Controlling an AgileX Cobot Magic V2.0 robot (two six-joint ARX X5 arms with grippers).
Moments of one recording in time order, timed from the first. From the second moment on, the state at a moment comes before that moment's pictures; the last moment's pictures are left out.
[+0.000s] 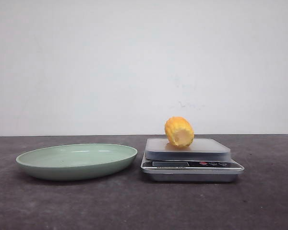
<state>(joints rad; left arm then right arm) -0.75 0.70 1.76 -1.42 -0.55 -0.29 0.19 0.76 1.09 -0.63 -0.26 0.18</state>
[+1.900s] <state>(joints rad) -0.62 0.47 1.43 -1.42 -0.45 -0.39 0.56 1.65 1.09 -0.30 0.00 0.37</state>
